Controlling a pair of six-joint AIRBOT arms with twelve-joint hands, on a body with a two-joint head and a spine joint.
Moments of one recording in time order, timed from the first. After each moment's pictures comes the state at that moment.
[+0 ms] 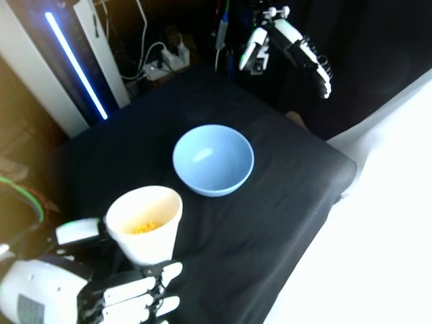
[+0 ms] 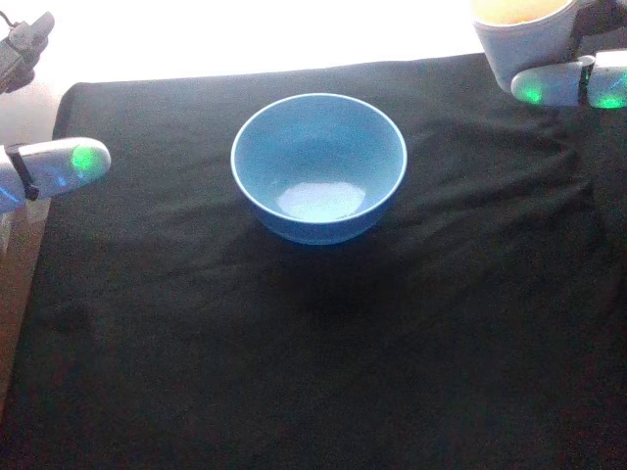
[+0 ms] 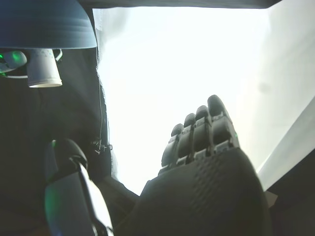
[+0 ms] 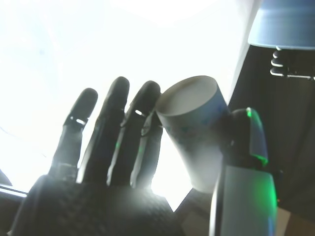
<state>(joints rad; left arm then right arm) 1.14 -0.94 1.22 -0.40 -1.19 0.53 -0.79 -1.24 1.73 0.00 0.82 0.10</state>
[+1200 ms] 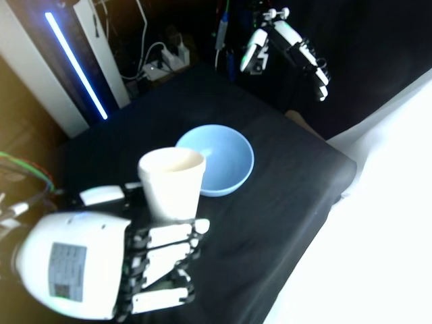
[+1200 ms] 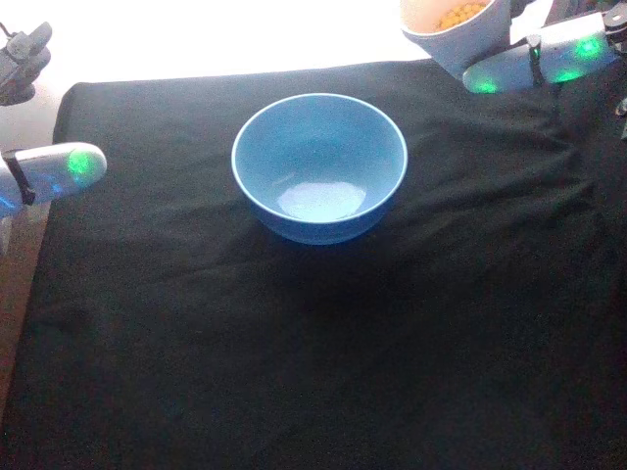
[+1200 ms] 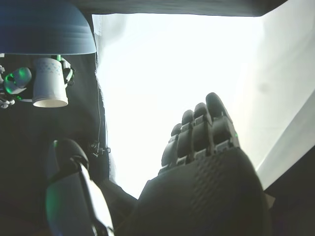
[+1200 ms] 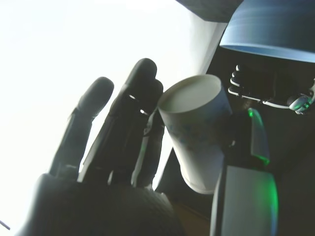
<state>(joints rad) 1.16 -0.95 1.22 -0.41 -1.19 0.52 -0.56 -1.24 1.71 -0.41 0.69 0.10</state>
